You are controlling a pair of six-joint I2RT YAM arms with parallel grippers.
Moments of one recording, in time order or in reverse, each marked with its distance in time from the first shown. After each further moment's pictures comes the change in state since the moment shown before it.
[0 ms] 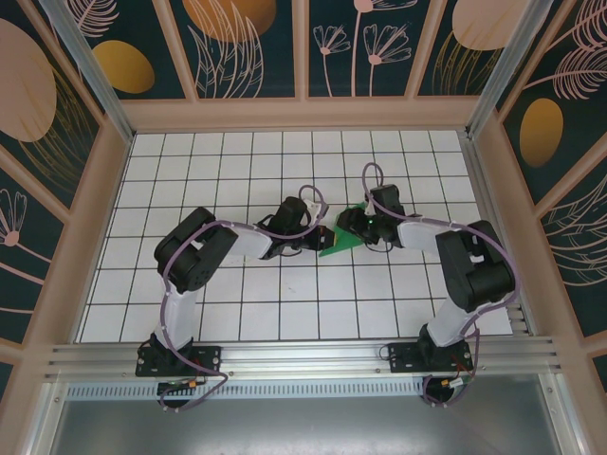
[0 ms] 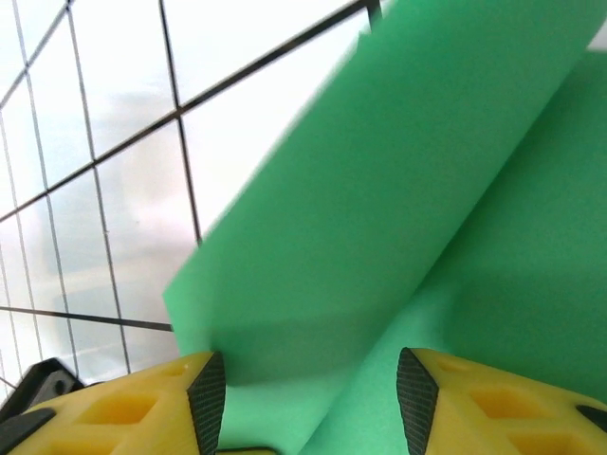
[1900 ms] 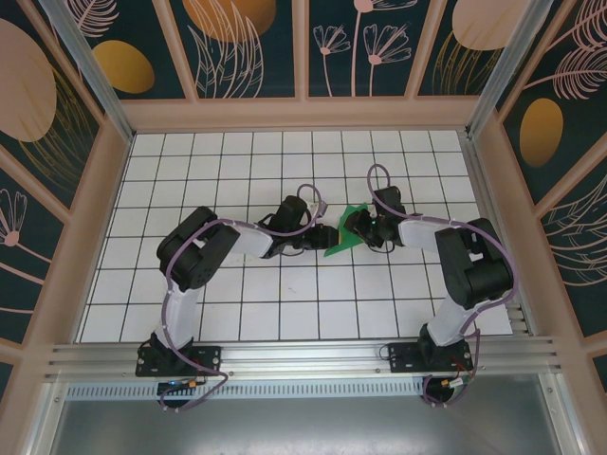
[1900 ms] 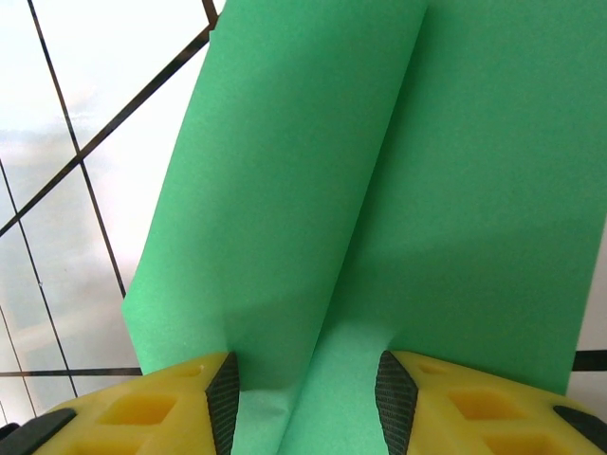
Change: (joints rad) left arm 0.008 0.011 0.003 0.021 0.055 -0.143; right arm -0.015 0.045 0.010 -0.064 0.085 0.084
